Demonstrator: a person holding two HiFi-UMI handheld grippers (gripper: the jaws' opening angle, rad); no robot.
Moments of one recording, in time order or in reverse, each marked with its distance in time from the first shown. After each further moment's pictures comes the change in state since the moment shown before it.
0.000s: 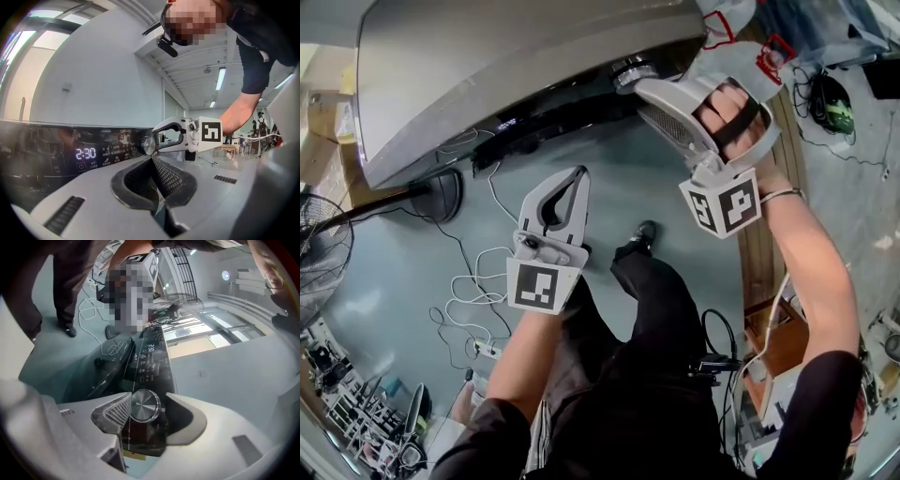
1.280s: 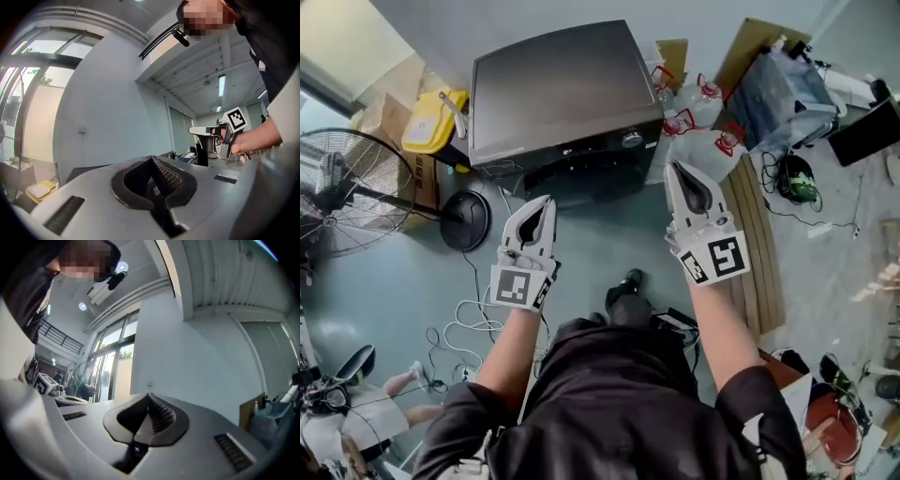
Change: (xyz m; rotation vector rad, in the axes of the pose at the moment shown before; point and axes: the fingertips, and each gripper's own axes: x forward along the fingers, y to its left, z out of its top) left arm -0.212 -0.004 0.245 0.003 -0.223 0.194; right arm -0.245 -0.235 0.121 1.399 -0.298 -0.479
